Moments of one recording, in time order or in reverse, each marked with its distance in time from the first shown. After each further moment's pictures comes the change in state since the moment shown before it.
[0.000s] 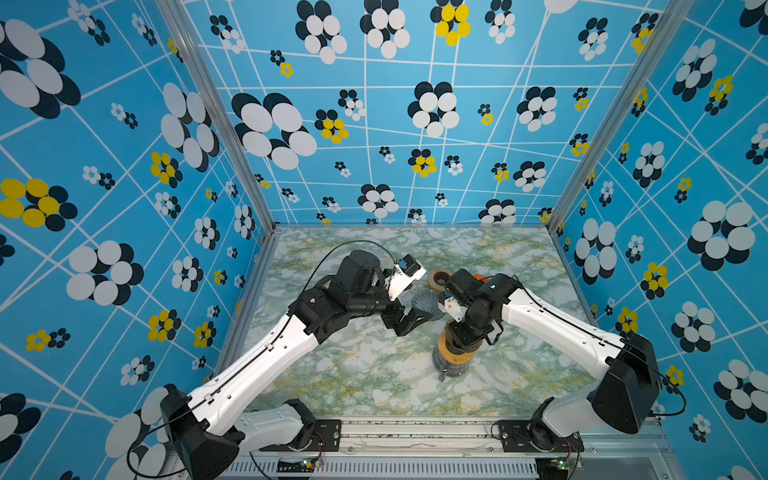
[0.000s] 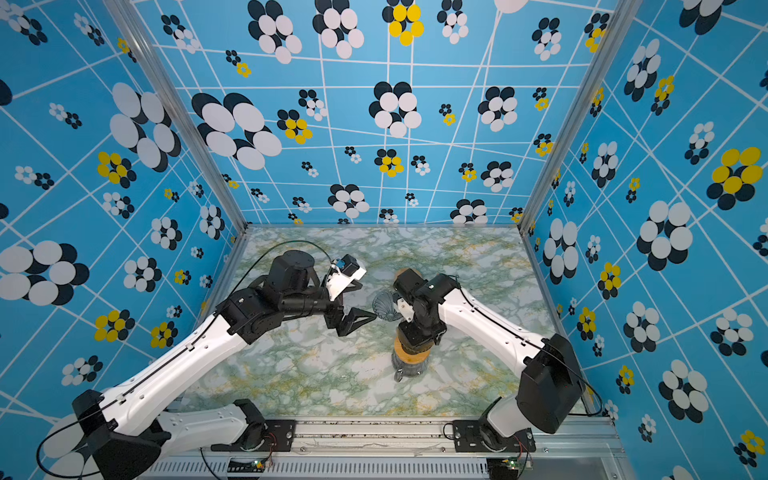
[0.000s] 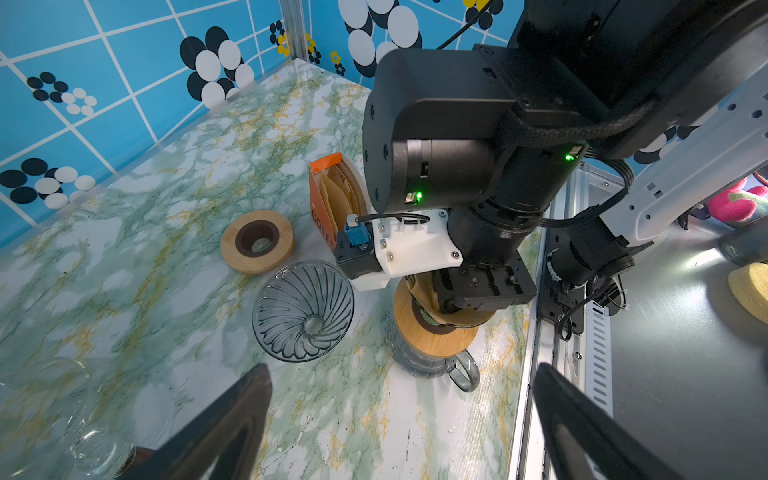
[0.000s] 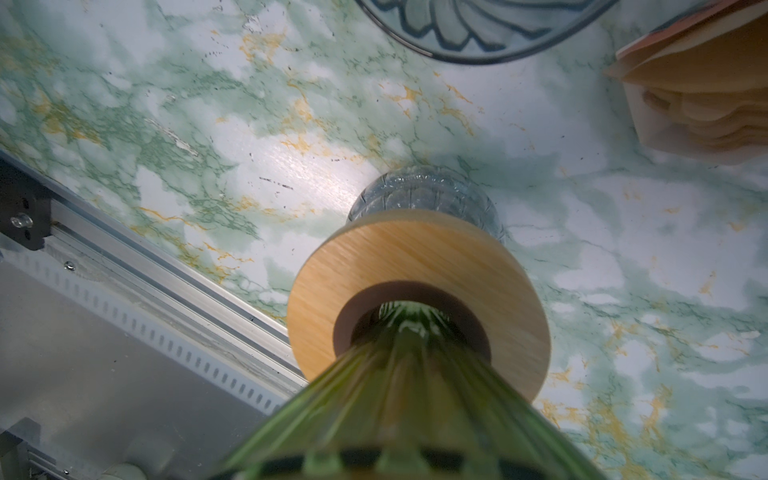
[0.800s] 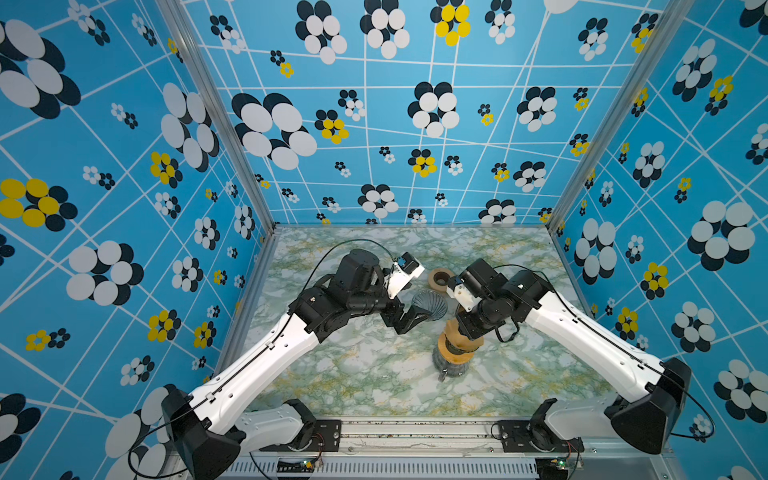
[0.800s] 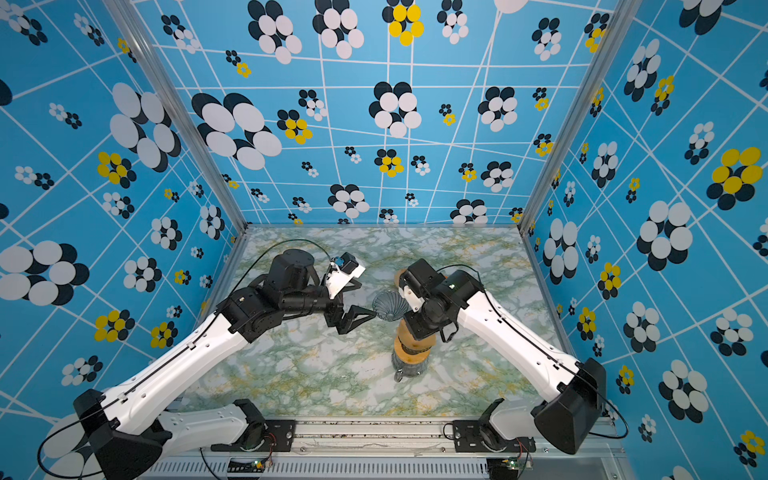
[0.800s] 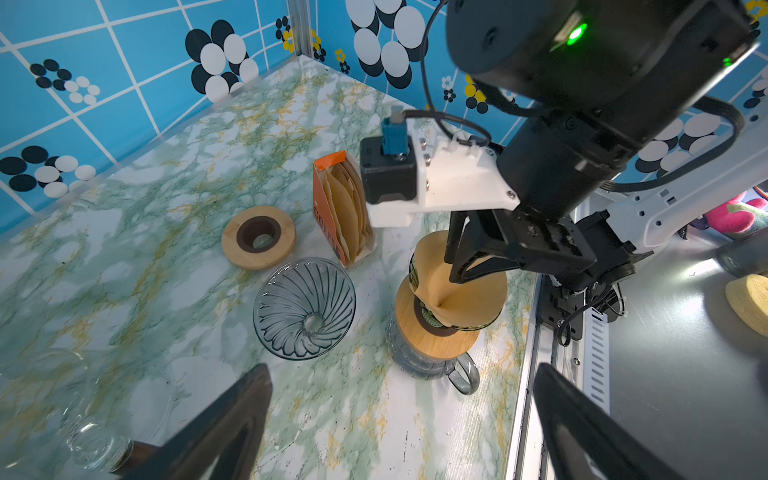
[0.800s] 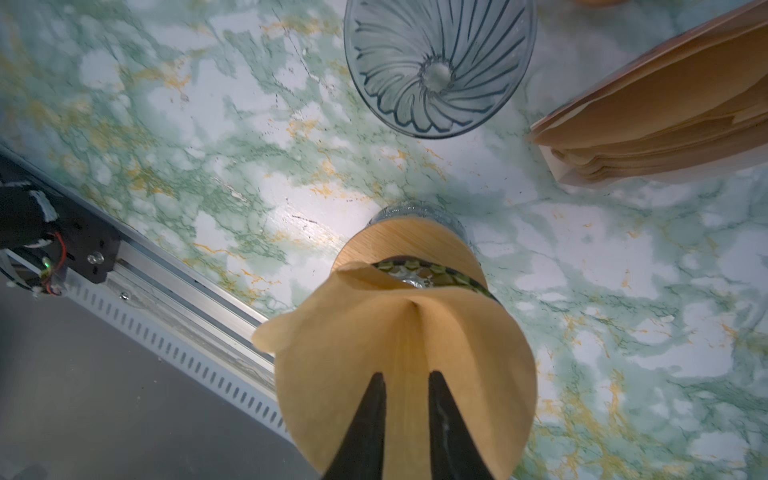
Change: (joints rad) left arm 0.015 0.006 0.000 0.010 0.000 -0.035; right arm 0.000 -0.156 0.087 -0.025 0.063 0.058
